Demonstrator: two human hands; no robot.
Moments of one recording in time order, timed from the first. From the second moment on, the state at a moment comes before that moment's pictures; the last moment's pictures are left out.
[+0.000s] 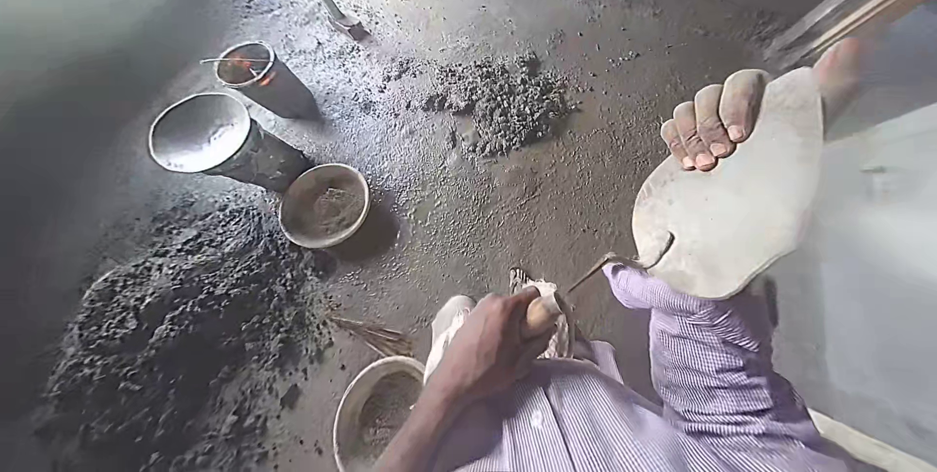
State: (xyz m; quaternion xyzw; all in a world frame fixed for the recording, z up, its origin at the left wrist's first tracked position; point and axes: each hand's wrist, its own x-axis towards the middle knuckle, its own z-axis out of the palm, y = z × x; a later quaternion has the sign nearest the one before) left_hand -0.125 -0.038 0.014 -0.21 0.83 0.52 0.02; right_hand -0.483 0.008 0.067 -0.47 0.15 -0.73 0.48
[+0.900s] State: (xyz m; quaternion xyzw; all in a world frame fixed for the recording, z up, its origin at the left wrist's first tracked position) left_hand -0.190 -0.369 -0.025 -0.52 0.67 0.49 -0.21; right_hand -0.353 -0.472 0.050 -0.42 0.71 -0.54 0.19
